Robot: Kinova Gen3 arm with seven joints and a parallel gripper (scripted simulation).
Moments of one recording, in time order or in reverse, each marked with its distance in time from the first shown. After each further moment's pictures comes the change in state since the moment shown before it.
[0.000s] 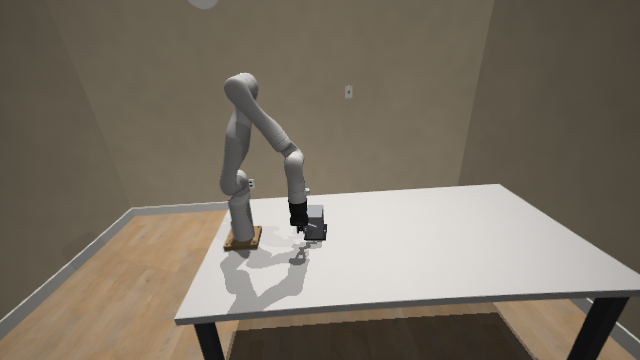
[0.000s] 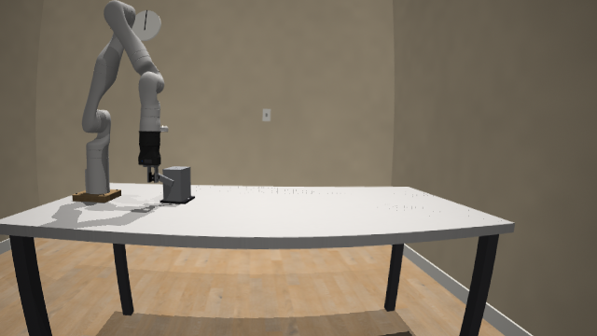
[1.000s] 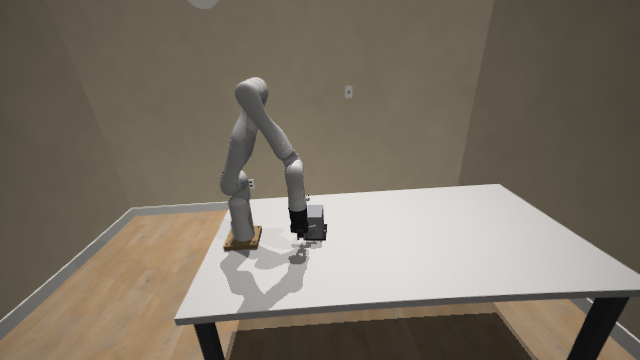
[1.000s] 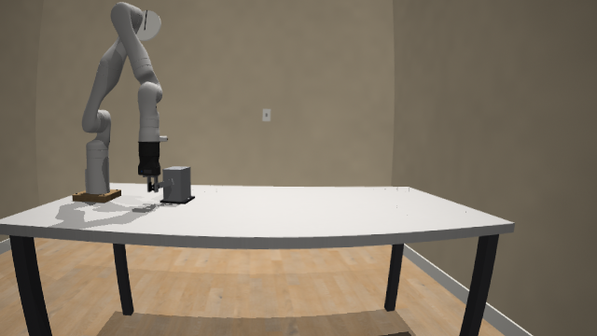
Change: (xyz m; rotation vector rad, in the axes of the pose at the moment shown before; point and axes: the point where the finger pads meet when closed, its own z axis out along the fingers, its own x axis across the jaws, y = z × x) arm -0.001 0.000 0.035 -0.002 0.006 0.000
